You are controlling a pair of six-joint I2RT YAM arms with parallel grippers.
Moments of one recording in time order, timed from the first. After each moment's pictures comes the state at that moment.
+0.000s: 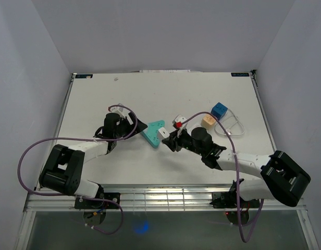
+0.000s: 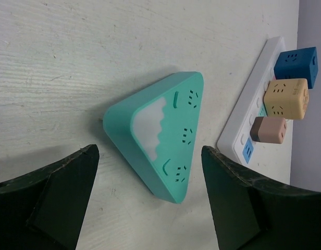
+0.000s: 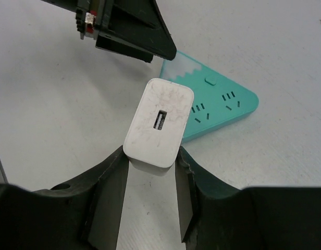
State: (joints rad) left arm -0.32 1.40 0.55 0.34 0.25 -0.75; right arm 0.87 1.27 0.49 0.54 -0.11 0.09
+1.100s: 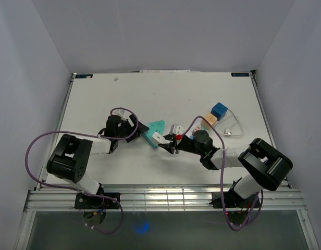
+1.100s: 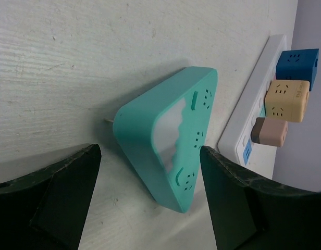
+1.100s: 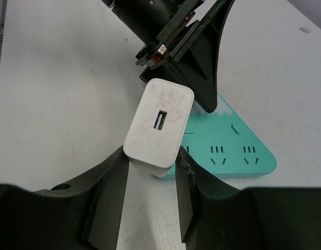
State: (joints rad) left arm -0.31 1.56 0.53 0.49 0.33 -0.84; right arm 0.82 1.51 0.41 1.02 -0.46 -0.19
